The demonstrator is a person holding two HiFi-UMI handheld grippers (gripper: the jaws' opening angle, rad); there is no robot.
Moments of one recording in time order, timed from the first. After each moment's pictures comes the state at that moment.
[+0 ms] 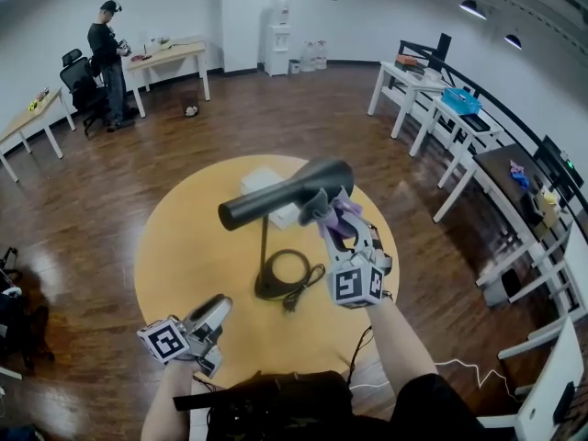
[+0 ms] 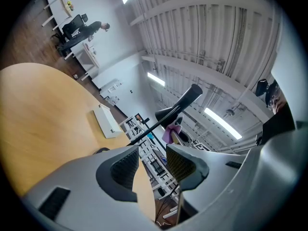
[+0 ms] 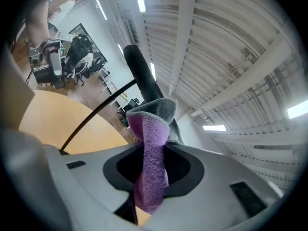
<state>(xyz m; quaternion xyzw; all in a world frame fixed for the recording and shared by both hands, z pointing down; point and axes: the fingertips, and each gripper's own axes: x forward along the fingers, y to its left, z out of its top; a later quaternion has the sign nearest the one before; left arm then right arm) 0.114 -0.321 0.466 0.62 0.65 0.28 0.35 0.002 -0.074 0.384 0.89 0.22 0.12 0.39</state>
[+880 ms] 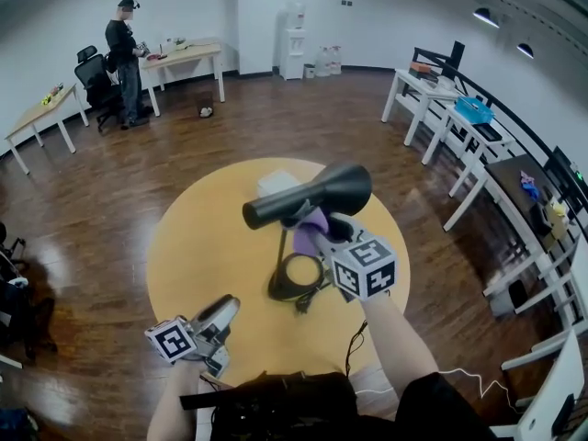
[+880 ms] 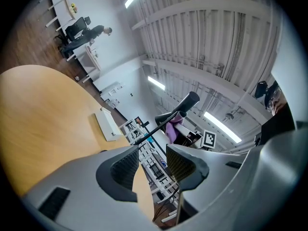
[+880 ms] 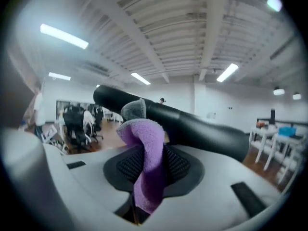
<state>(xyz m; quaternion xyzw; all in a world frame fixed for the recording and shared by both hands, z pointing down) 0.119 -0.332 0.461 0.62 0.64 0.27 0.36 0.049 -0.125 0.365 0.99 0.07 0.12 0.00</state>
